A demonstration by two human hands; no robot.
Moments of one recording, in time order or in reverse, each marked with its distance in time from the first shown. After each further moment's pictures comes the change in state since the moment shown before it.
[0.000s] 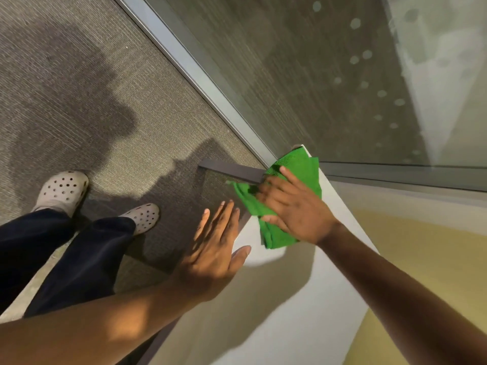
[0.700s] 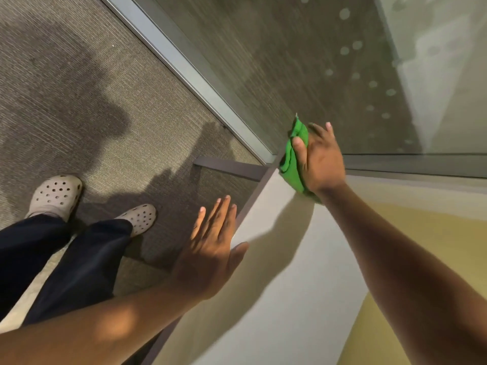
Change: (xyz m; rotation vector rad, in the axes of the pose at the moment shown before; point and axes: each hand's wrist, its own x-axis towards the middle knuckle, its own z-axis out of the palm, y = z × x) left_hand 0.001 0.001 -0.004 -0.045 0.084 0.057; right_hand 0.015 0.064 -0.005 0.118 0.105 0.755
